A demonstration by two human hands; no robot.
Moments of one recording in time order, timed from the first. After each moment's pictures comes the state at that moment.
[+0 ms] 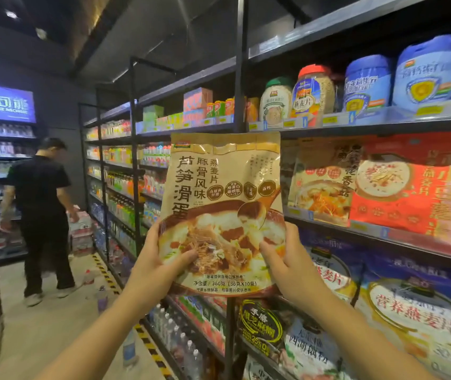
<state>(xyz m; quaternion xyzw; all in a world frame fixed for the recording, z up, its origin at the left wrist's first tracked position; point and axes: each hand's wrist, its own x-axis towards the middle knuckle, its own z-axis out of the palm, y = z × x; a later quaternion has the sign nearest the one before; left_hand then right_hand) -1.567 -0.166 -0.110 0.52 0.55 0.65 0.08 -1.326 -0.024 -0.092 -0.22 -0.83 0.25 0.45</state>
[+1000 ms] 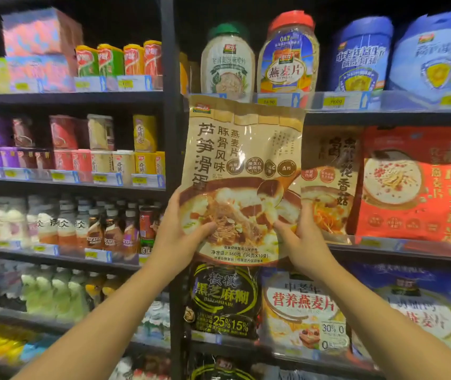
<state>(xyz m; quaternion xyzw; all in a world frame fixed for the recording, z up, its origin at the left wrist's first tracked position) -1.729 0.272 -0.058 0.70 0.34 0.61 0.16 -1.465 0.239 -0.052 -0.48 -0.67 0.11 0.55</state>
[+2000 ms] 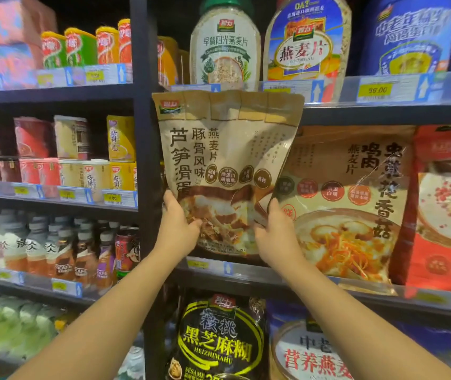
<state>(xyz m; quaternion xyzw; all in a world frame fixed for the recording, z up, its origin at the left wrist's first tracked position) -1.693 0.438 -0.029 0.62 0.52 0.57 0.16 -1.486 0.410 -0.032 -0.51 -0.67 0.06 0.53</state>
